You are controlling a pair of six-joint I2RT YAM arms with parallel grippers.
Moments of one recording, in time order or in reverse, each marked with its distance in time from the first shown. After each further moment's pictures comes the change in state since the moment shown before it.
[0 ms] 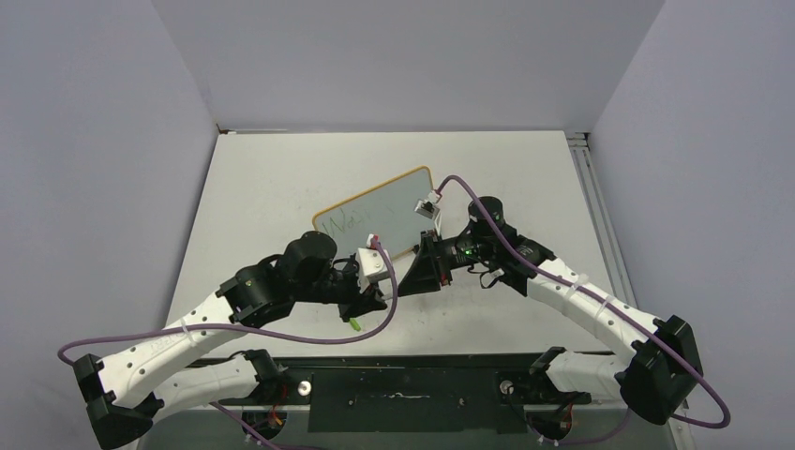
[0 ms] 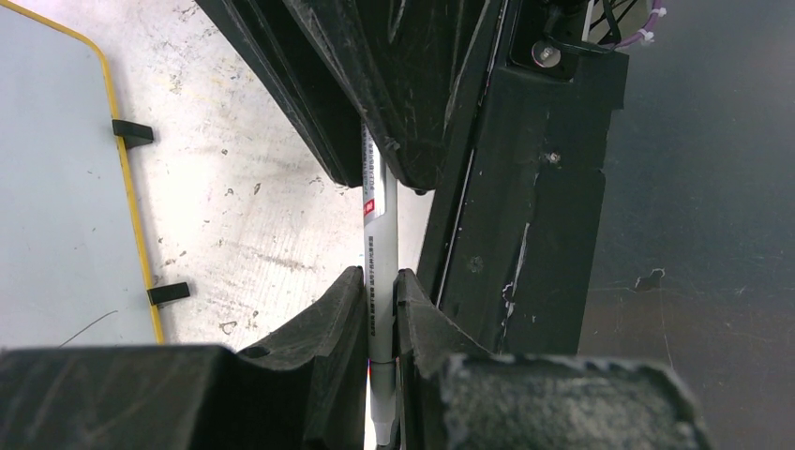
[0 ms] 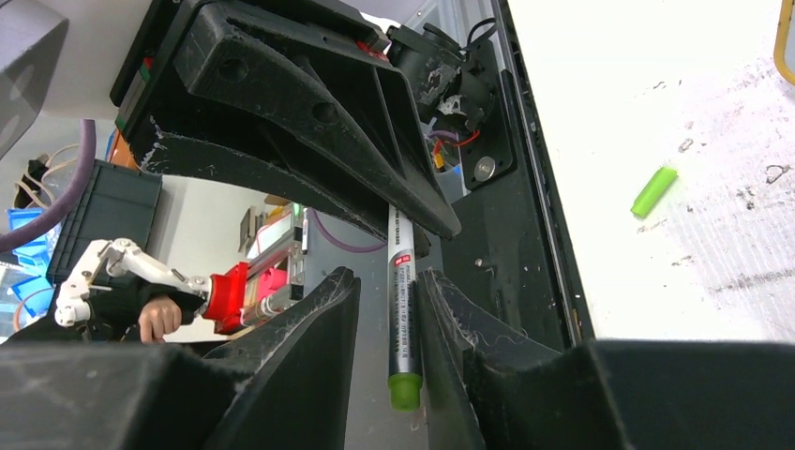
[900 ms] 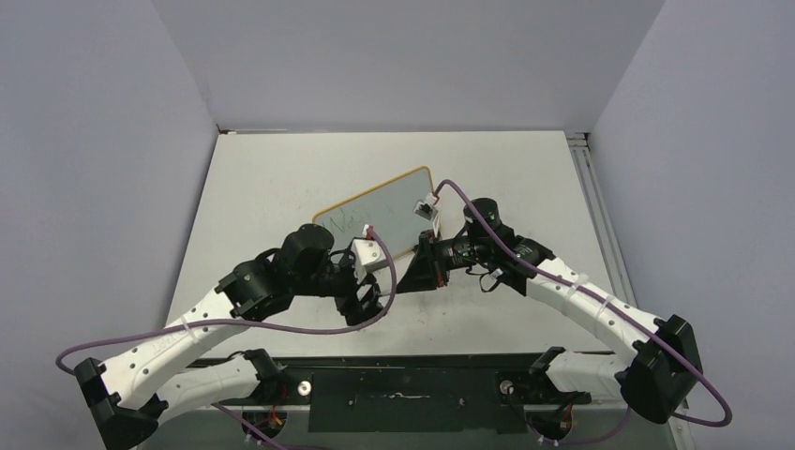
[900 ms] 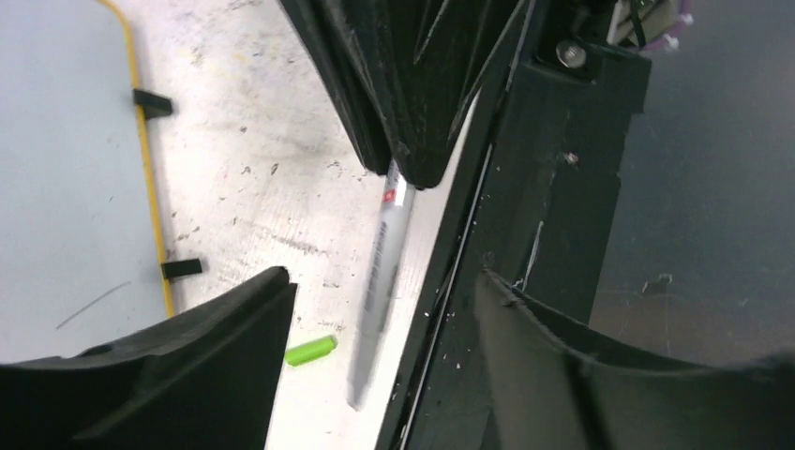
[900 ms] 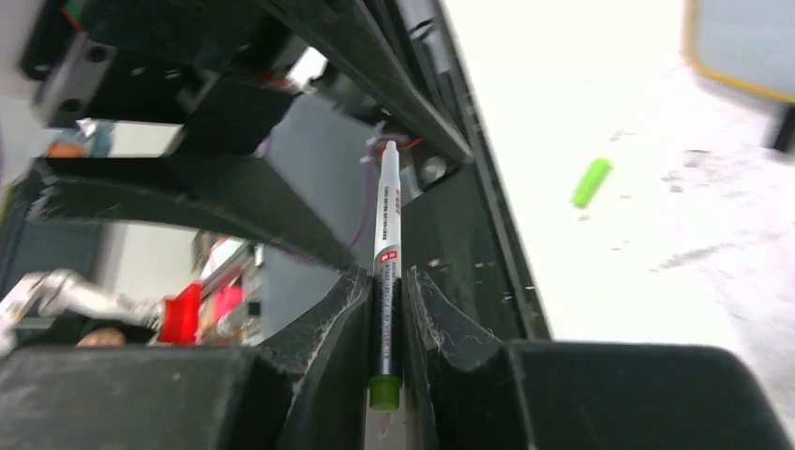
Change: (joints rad) left arm 0.057 0.016 0.018 -0.041 0.029 0.005; right arm 0.011 0.006 0.009 -0.066 0.077 -0.075
